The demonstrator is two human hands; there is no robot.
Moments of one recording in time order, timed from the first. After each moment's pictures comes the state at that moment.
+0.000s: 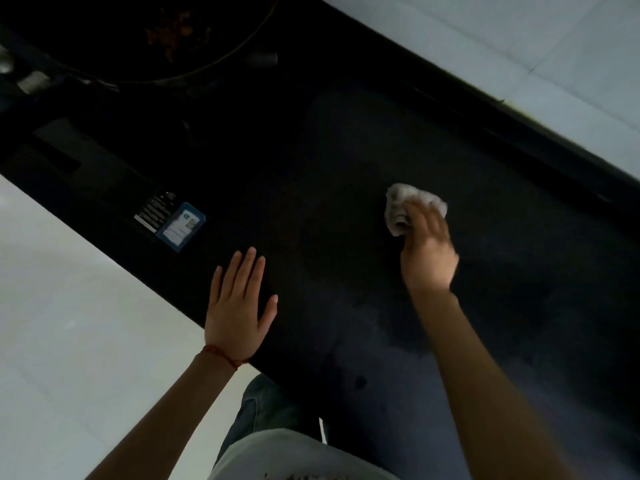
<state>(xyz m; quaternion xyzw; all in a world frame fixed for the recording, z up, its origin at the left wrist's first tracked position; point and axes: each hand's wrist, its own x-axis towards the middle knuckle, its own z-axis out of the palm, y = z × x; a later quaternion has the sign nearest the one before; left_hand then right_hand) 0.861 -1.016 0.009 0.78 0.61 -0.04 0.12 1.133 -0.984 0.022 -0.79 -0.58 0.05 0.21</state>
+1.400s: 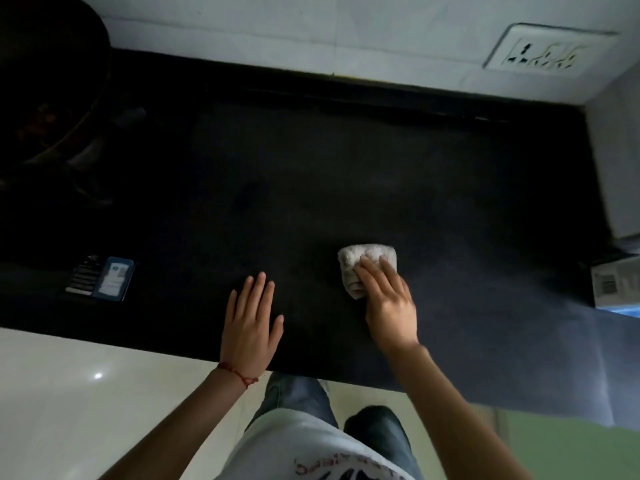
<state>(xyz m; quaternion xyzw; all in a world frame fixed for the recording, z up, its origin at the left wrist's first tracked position) 0.906 -1.064 0.019 0.89 0.42 -0.09 0.16 1.114 -1.173 0.018 -0.82 -0.53 0.00 0.20</state>
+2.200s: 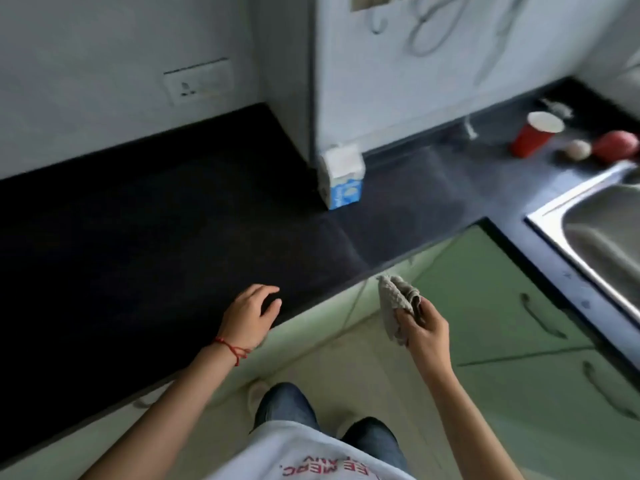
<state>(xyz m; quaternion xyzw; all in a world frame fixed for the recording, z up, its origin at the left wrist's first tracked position) 1.076 -1.278 0.086 0.93 0.17 -0.05 0.33 1.130 -1.543 0.081 -0.80 0.09 0.07 0.60</state>
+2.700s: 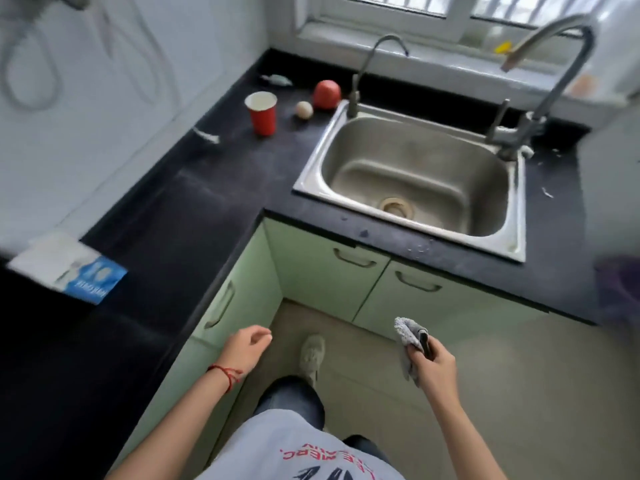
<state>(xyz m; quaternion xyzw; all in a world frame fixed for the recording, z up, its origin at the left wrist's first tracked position) 1.192 -1.521 0.040 0.88 -0.01 -0.32 0.35 1.036 -1.794 0.022 -0.68 0.47 -0.08 0.55</state>
